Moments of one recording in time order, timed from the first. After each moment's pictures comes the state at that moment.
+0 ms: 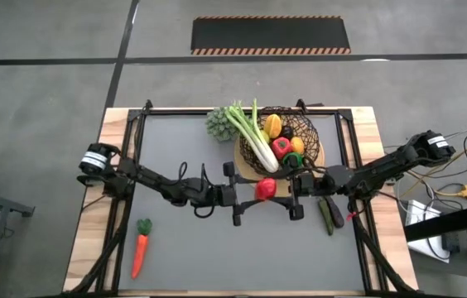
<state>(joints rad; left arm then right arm) -0.24 1.73 0.94 0.97 -0.34 0.41 0.25 1.22 0.47 0.91 0.16 -0.12</state>
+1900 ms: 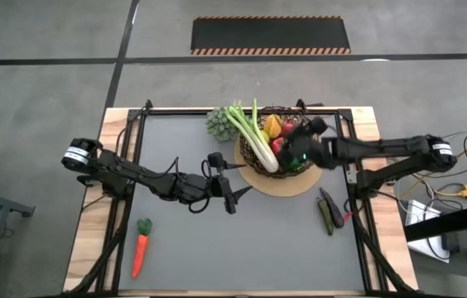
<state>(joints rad) -0.24 1.56 0.92 0.56 -0.59 0.37 -0.09 1.21 0.91 -0.49 0.80 0.24</state>
